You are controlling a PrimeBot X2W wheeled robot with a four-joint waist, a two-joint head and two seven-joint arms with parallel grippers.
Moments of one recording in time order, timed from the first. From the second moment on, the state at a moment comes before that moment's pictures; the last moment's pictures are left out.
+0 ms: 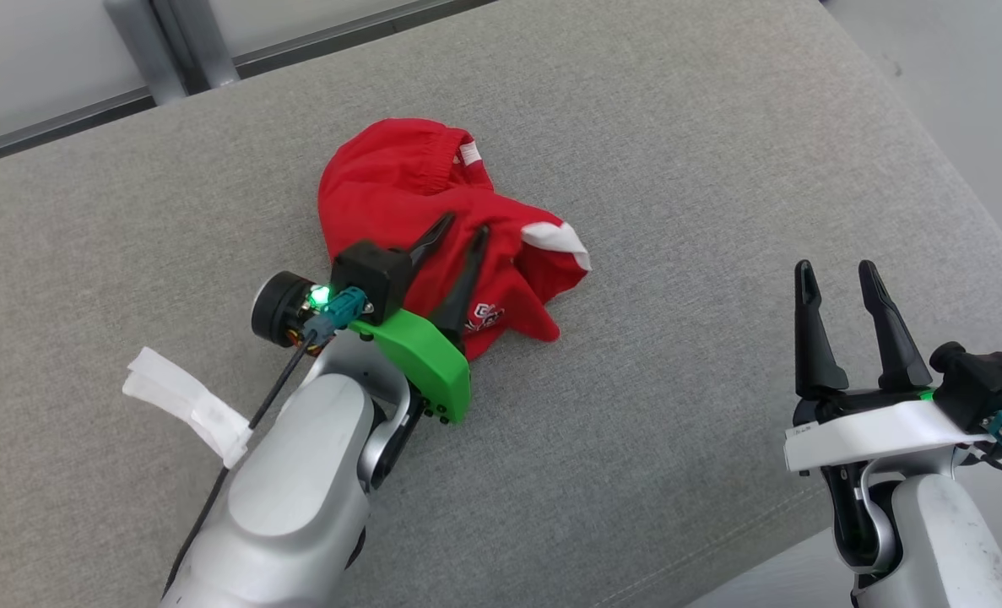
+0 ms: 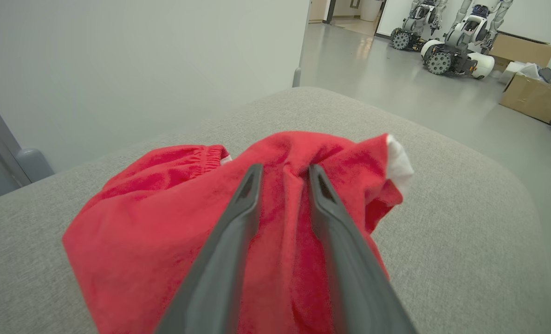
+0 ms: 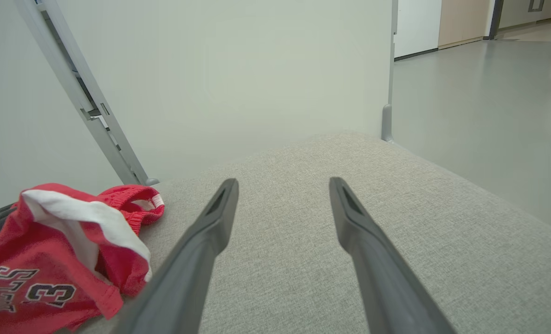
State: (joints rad) left arm -0.63 0.07 -0.56 0.53 -0.39 -0.11 -0.12; right arm -0.18 -0.05 -0.02 0.14 0.30 0.13 -0.26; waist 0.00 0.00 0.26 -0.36
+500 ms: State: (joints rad) left arm -0.60 0.11 -0.50 0.45 -0.40 -0.05 -0.26; right arm -0.15 -0.05 -0.03 0.14 0.26 0.13 -0.26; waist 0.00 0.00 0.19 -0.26
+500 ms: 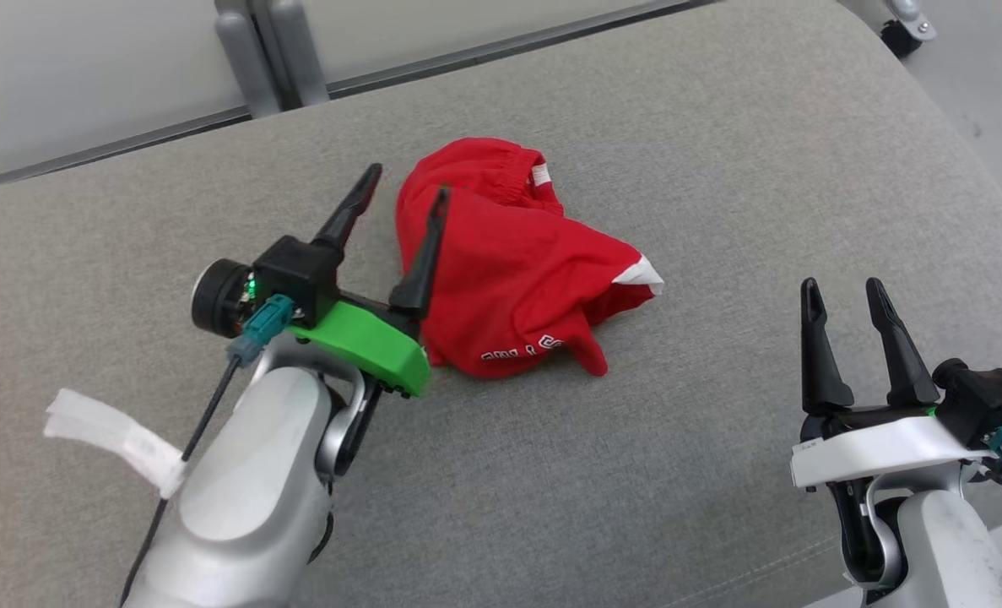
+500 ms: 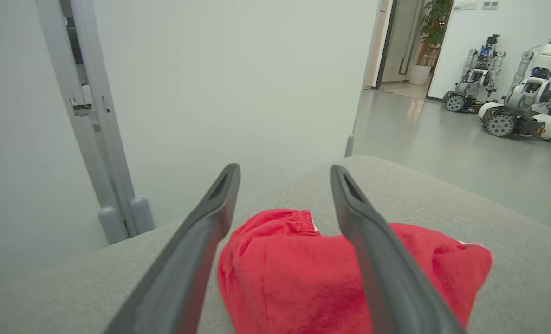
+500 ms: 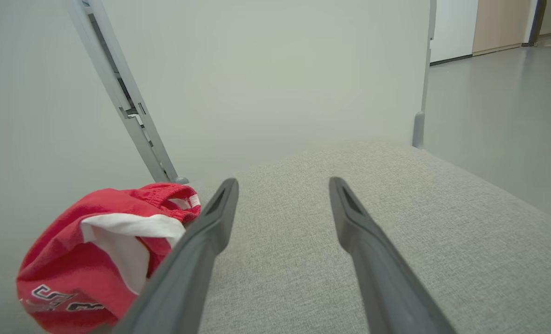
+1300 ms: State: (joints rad) left arm -0.17 0.26 -0.15 0.16 -0.37 0.05 -0.26; right arm -0.10 -0.05 -0.02 0.13 0.20 0.13 -0.26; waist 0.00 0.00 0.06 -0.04
